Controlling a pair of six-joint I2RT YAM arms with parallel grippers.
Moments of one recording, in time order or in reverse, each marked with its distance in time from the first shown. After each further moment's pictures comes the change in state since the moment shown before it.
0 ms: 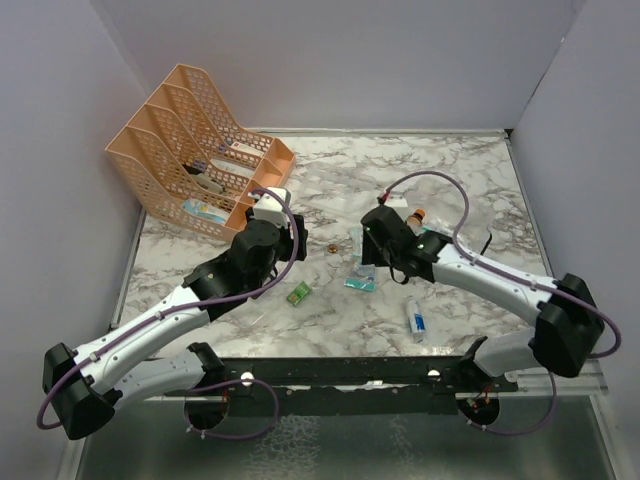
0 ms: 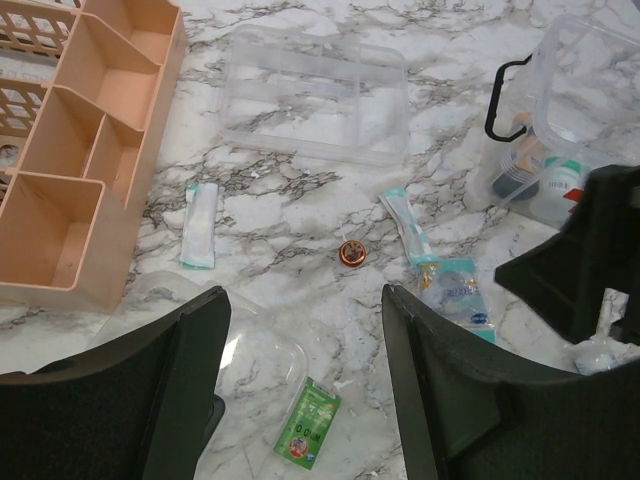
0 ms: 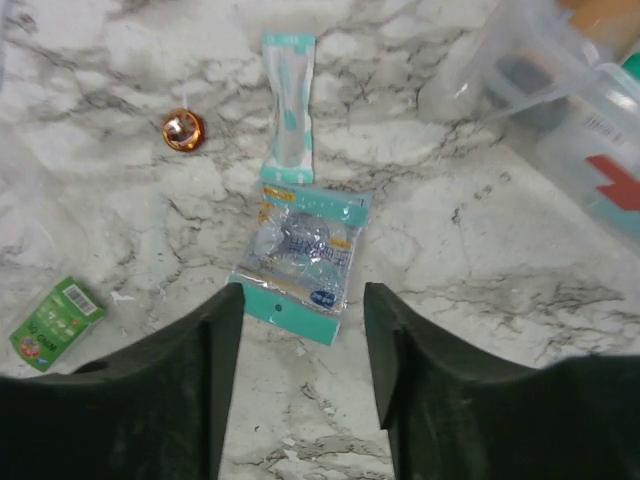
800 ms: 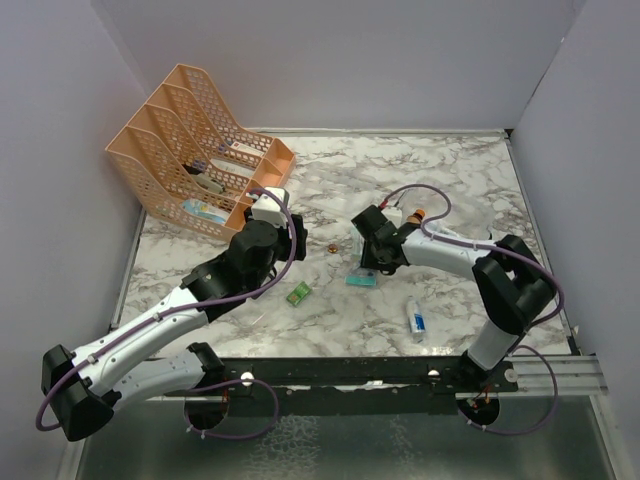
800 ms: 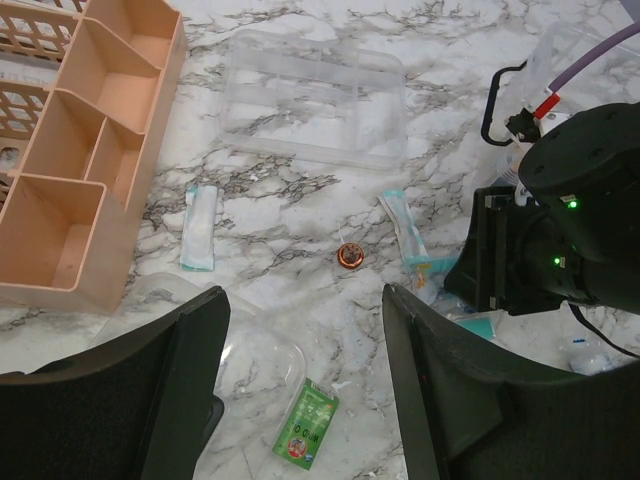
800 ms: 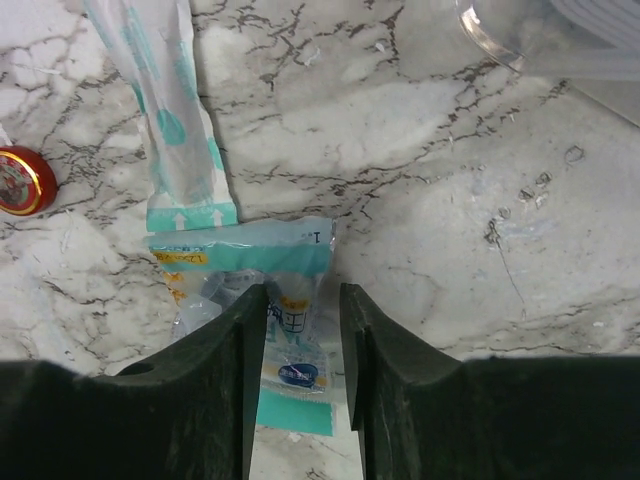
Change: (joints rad) left arm 0.000 -0.013 0.000 0.000 0.000 -0.006; right arm -0.105 0.371 0.029 0.035 -0.115 0.185
